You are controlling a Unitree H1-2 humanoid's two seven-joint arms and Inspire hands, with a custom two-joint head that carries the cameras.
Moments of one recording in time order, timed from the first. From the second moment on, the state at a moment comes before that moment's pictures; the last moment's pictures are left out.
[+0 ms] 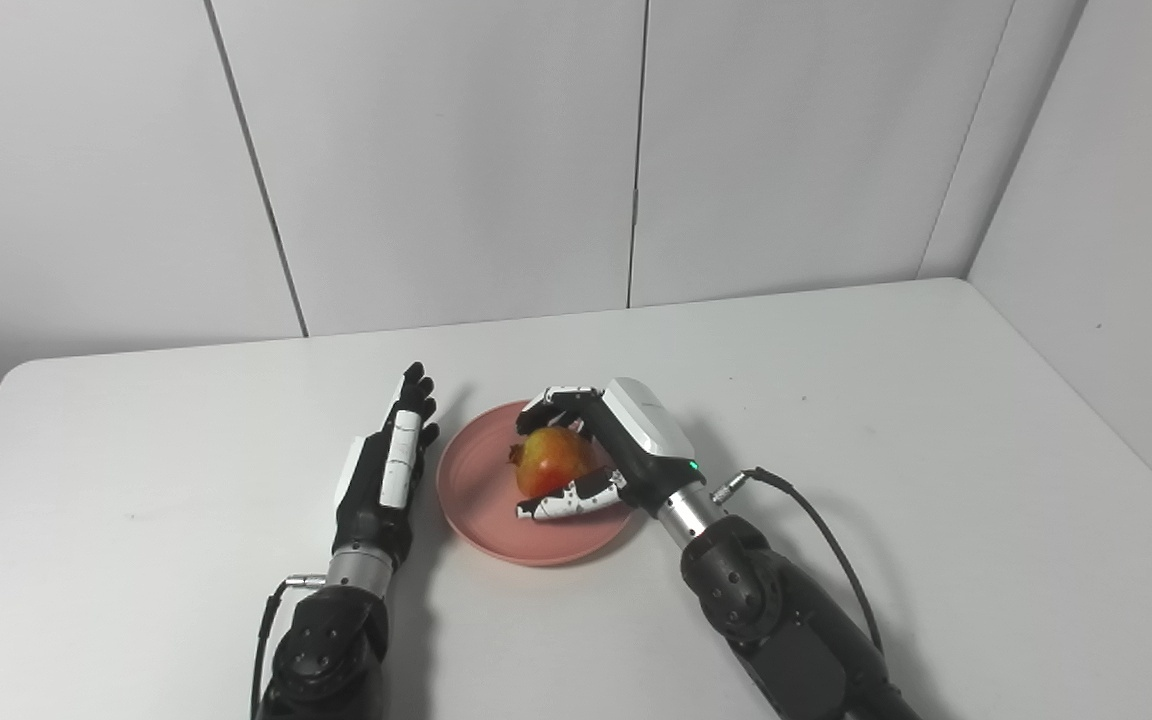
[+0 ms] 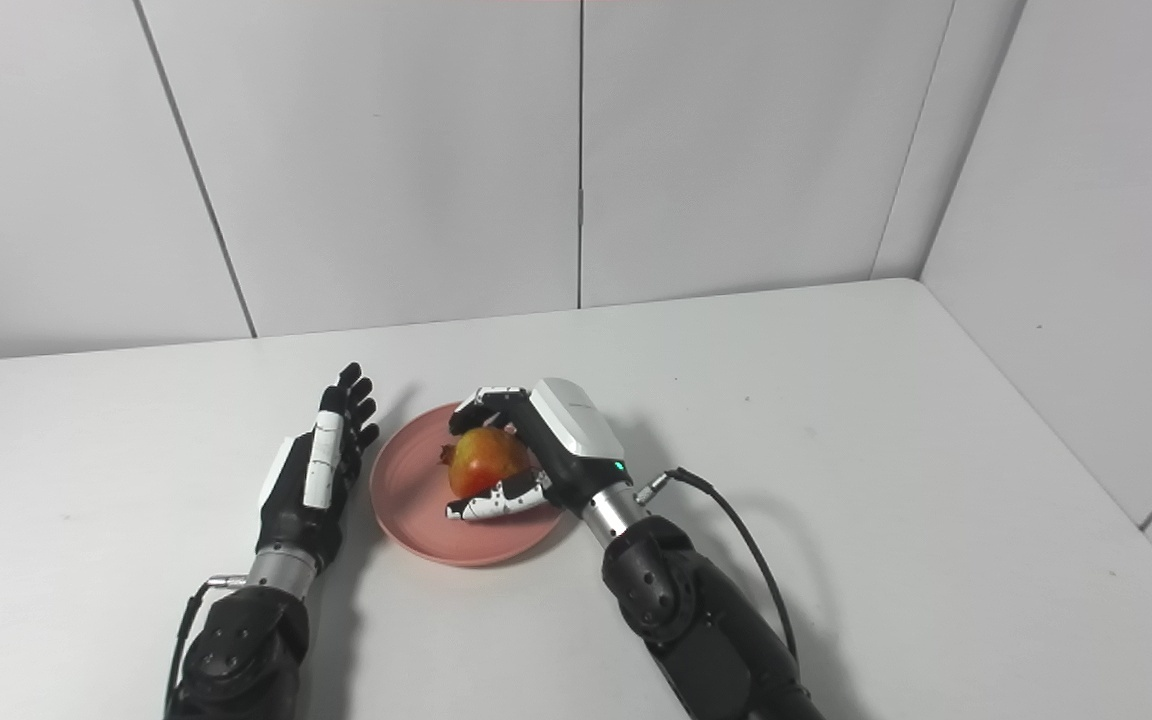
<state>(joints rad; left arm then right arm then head) -0.38 -0.06 -0.04 0.37 -0.02 -0.03 -0.07 -0.45 -0.13 0.31 0.41 -0.59 -0.25 -0.13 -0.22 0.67</state>
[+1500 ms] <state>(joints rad) -0.37 -0.06 -0.04 0.34 -0.02 -0.03 -0.08 -0.34 -0.14 0.21 0.16 -0.44 -0.28 -0.01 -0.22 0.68</state>
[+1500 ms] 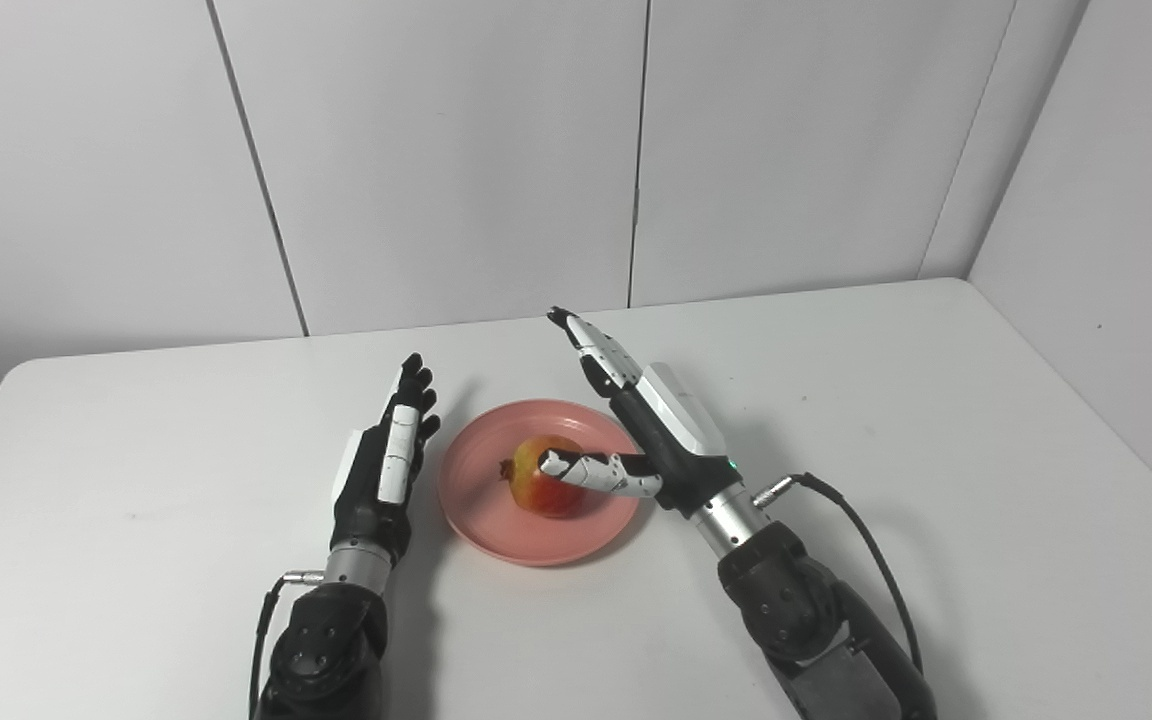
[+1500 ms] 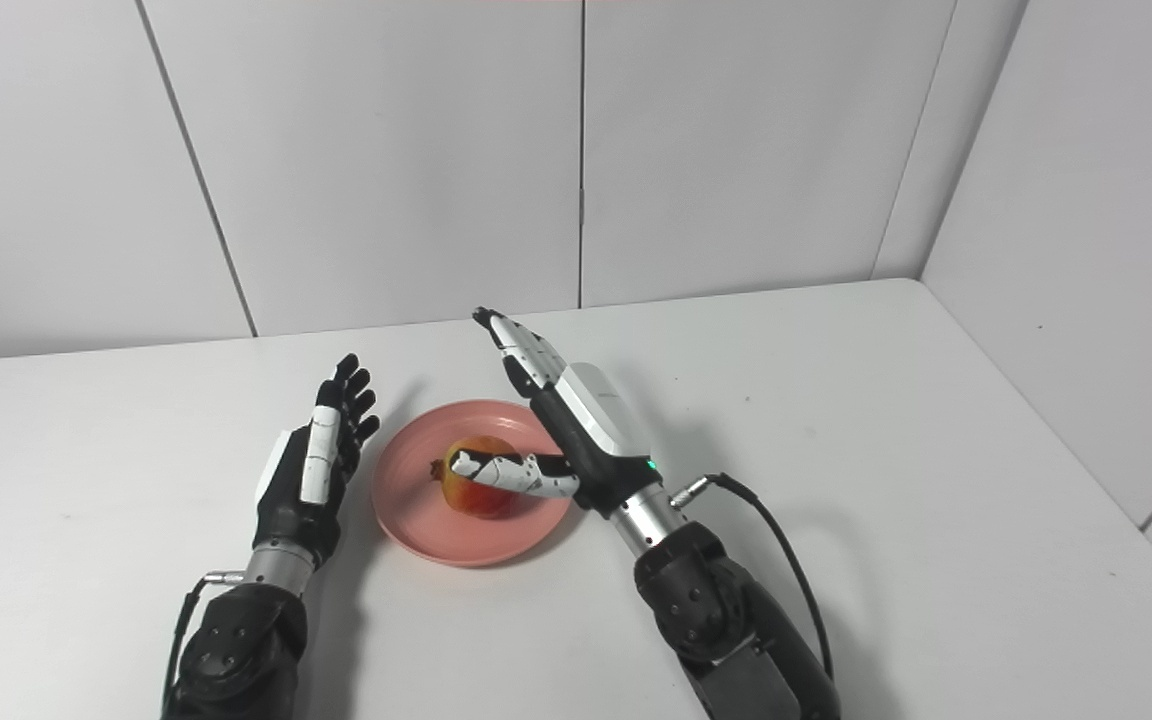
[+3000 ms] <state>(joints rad) -0.28 -0.04 -0.05 0.23 -0.01 -0.03 -0.09 -0.20 -0.04 0.02 0.14 0.00 -0.10 0.04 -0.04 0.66</state>
